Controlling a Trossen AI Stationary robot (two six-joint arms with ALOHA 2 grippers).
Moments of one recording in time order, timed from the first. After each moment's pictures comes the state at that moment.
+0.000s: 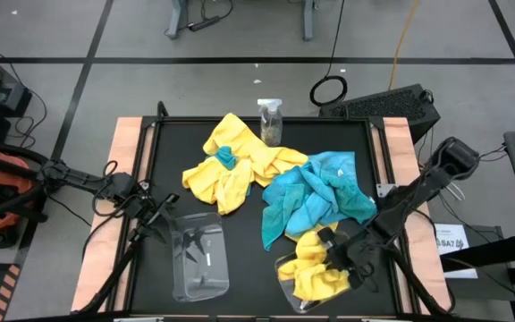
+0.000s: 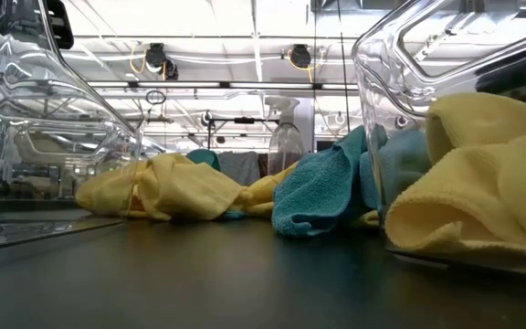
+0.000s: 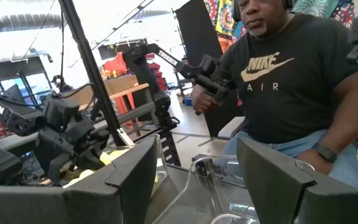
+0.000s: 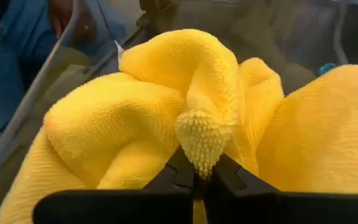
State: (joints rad) left arm -0.25 0.19 0.00 0.35 0.56 0.22; right arm 0.74 1.34 0.50 0.17 0.13 0.18
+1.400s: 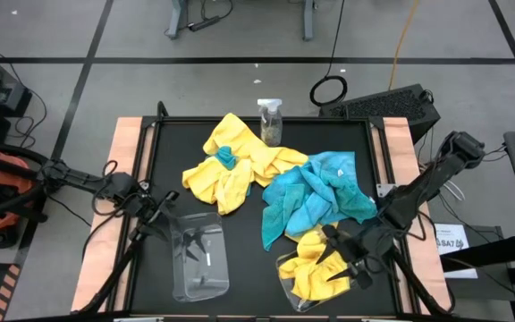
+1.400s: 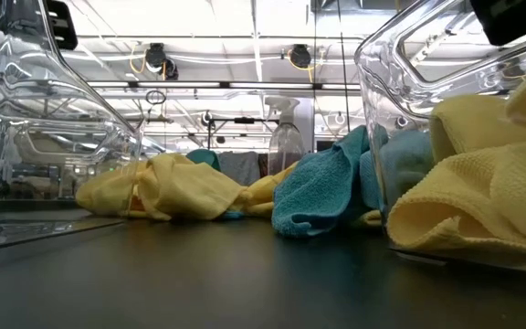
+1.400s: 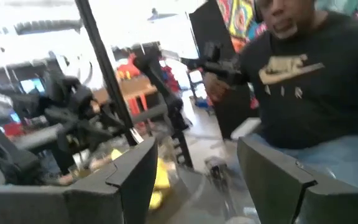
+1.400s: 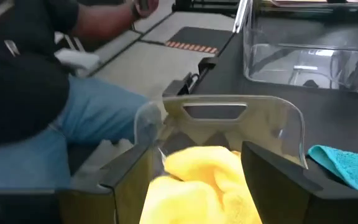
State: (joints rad) left arm -0.25 0.19 0.00 0.39 0.51 0.21; right arm 0.74 1.14 0.60 0.13 0.12 0.29
